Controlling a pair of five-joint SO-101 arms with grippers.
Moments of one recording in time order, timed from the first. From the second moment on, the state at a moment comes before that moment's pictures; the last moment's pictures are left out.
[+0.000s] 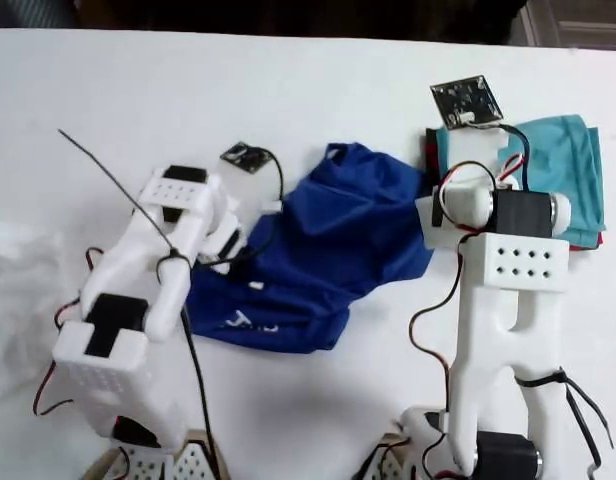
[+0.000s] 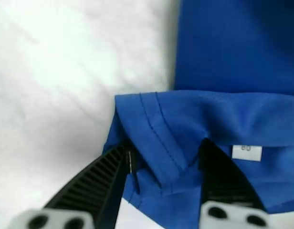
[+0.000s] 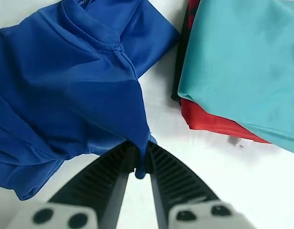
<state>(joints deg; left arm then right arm) 1.3 14.7 15.8 68.9 -18.8 0.6 -24.3 12.0 84.1 18.9</state>
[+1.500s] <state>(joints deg) -0.4 3.5 12.6 77.2 -21.1 0.6 -24.3 21.8 74.9 16.0</state>
